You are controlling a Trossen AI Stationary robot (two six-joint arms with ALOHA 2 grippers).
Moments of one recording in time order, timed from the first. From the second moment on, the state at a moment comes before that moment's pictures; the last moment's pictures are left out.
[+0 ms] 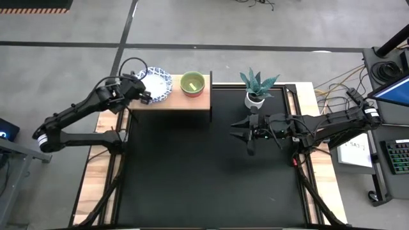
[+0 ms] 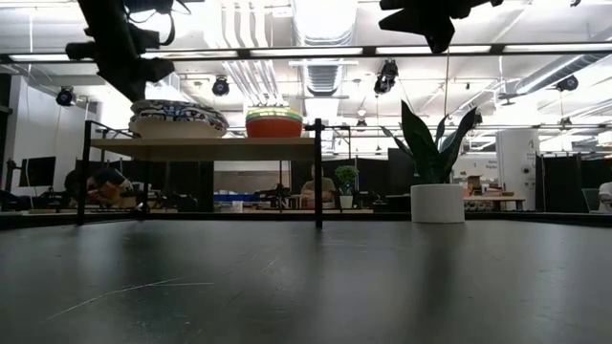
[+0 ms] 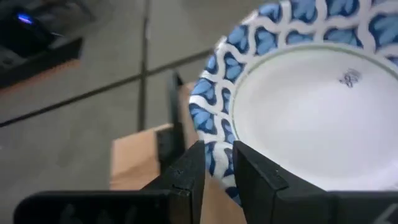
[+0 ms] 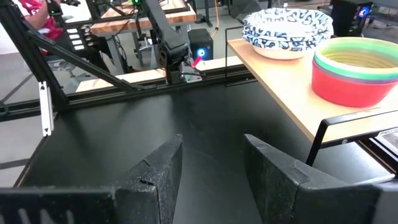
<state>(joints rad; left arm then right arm) 0.57 0.95 1.01 -1.04 -0.79 -0.45 0.12 1.05 0.79 0.00 0.23 0.17</state>
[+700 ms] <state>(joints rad) 0.14 0.93 0.99 -0.97 -0.66 -0.52 0.12 1.04 0.67 0.16 0.23 0.01</state>
